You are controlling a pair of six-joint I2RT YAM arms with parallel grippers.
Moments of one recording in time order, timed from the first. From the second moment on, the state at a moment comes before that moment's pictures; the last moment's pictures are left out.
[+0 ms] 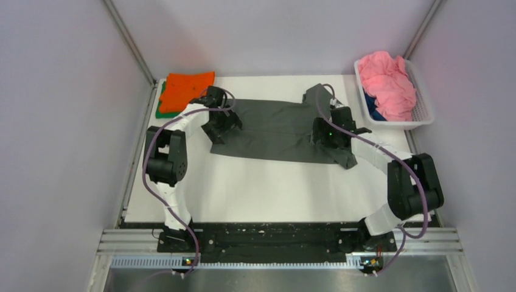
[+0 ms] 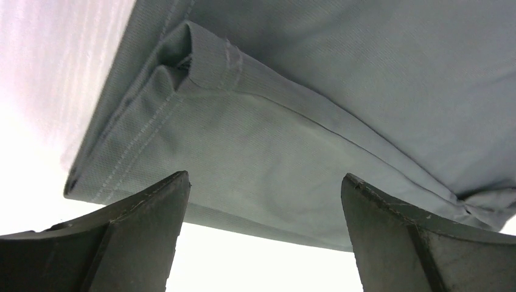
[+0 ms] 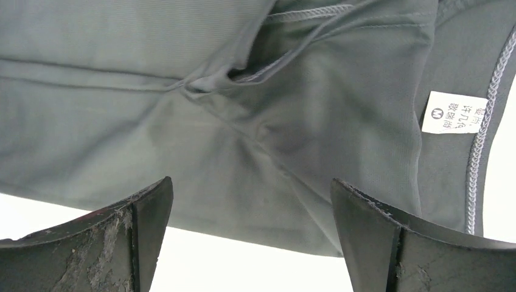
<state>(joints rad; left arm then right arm) -0.23 1.95 1.48 -0.68 0.09 -0.85 0.29 1.51 0.92 -0.23 0.02 0.36</state>
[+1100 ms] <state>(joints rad) -0.34 1.57 0.92 -0.78 -0.02 -0.97 0.32 1.30 0.69 -0.61 0.07 0.45</state>
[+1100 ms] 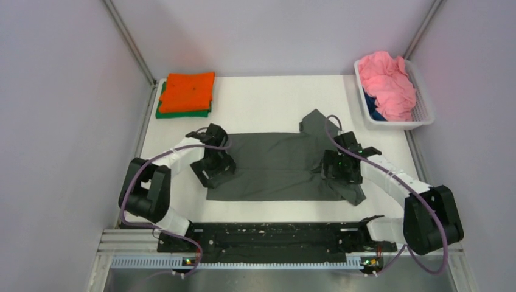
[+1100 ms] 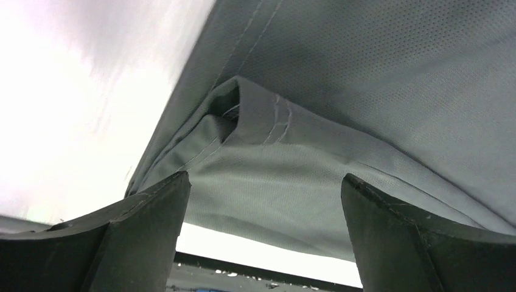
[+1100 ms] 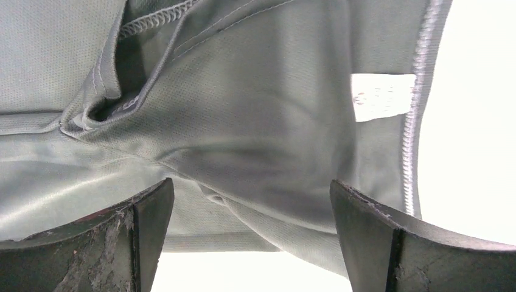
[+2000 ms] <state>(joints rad) -0.18 2.12 1.66 -0.88 -0.31 -0.86 0.19 1.81 1.39 -0.31 0.09 0.29</state>
